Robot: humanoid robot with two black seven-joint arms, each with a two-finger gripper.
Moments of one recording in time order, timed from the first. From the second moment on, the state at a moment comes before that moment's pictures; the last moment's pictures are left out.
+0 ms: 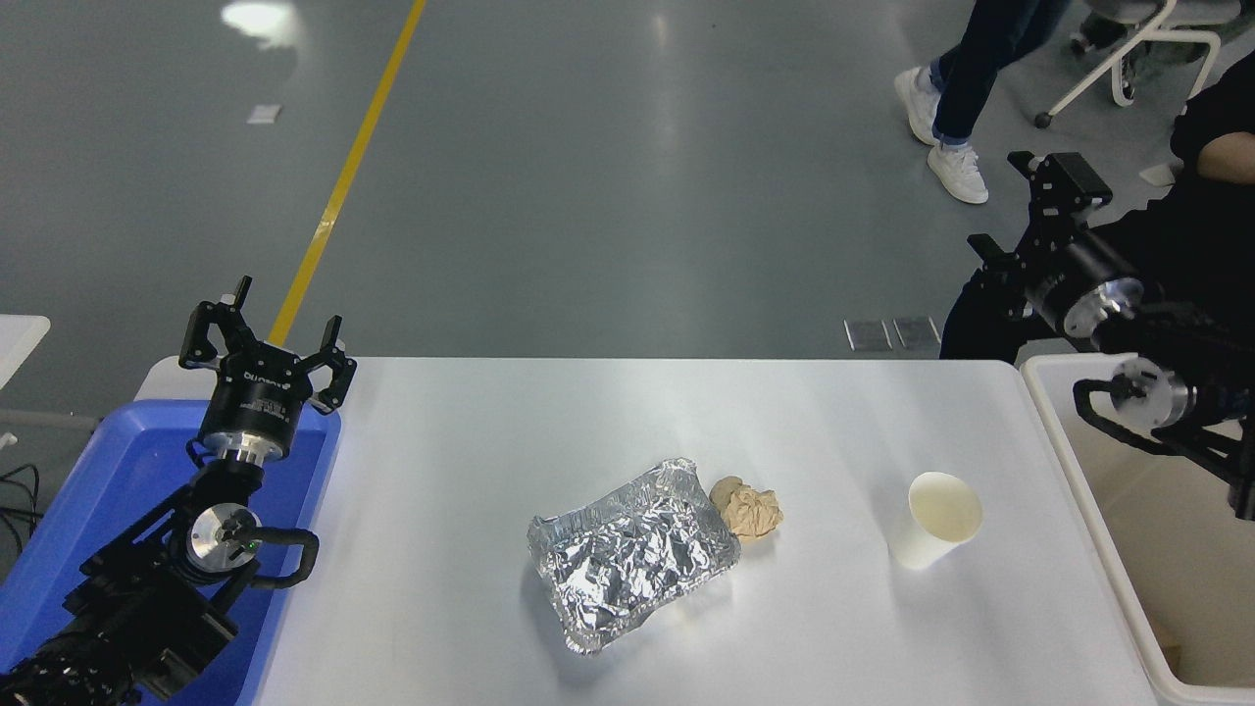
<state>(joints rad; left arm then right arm) -0.54 0.24 -0.95 -0.52 0.00 -0.56 -0.50 1.27 -0.63 -0.48 0.85 0.24 0.05 0.50</state>
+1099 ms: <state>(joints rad) -0.54 0.24 -0.95 -0.52 0.00 -0.56 -0.50 1.93 -0.29 -1.74 1.13 -0.01 0.38 0.44</state>
